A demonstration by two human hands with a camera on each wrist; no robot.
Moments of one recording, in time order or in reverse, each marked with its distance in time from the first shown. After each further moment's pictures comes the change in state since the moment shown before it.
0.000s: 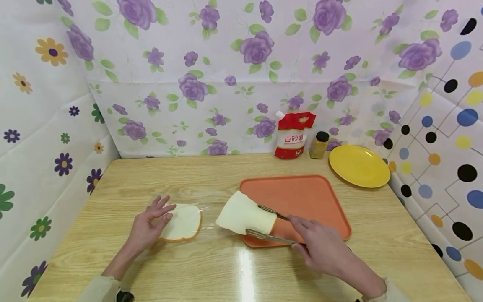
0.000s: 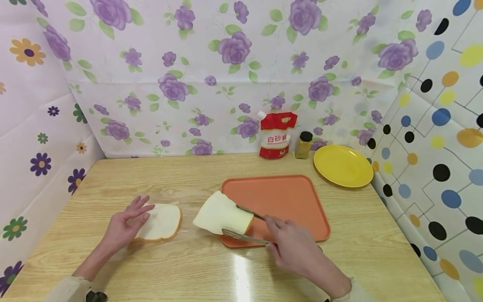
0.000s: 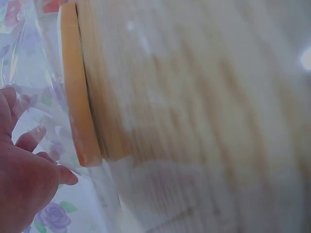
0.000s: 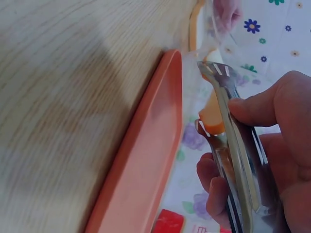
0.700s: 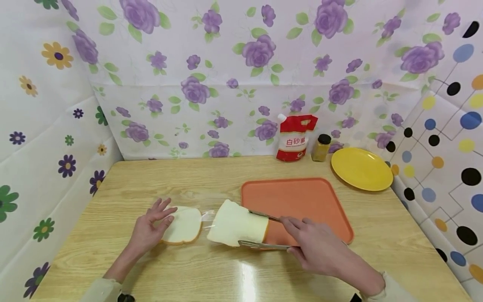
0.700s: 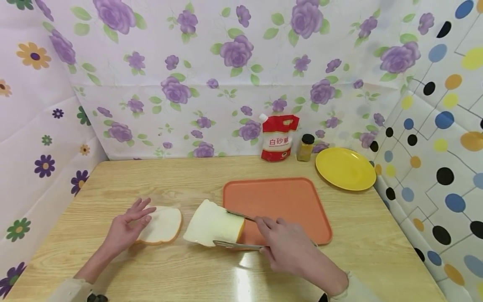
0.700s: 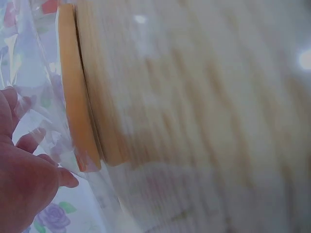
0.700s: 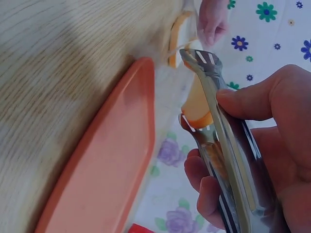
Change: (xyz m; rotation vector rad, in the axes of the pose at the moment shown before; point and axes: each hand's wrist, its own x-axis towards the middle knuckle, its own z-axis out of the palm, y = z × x) left_hand -0.001 -0.001 0.001 0.011 0.054 0.007; right_hand 0.018 -0.012 -0.015 -0.071 -0.049 -0.139
